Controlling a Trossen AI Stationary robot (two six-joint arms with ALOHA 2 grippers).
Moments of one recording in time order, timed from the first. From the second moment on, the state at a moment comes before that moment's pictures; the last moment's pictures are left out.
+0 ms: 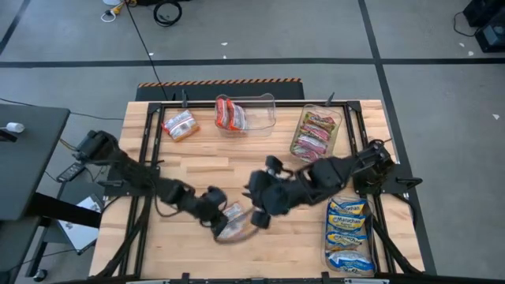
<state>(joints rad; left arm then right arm) -0.52 1.50 0.77 -0.05 -0.17 -1.17 0.44 1.99 2.34 -1.12 0.50 0.51</state>
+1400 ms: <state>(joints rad) -0.55 0.85 0.88 -0.87 -0.37 -0.68 0.35 1.99 1.48 -0.73 -0.01 1.15</state>
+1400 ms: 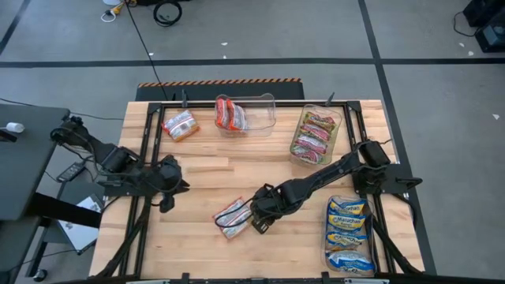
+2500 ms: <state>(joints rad) -0.60 0.66 0.88 -1.05 -0.28 -0.82 0.22 1.96 1.56 -0.21 0.15 0.70</state>
